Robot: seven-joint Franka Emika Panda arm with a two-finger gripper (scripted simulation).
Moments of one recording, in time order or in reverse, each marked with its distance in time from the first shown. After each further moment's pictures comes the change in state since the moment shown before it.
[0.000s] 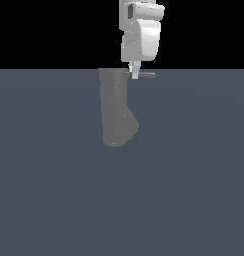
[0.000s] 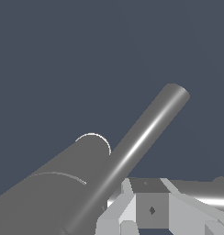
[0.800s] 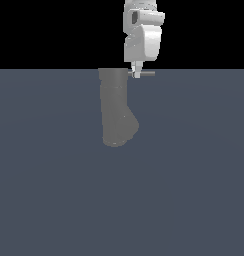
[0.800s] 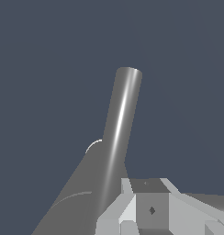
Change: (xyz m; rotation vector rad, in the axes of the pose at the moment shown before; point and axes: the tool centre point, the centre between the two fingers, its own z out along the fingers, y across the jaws) arm 0.019 -0.034 -0.001 0.002 -0.008 -0.014
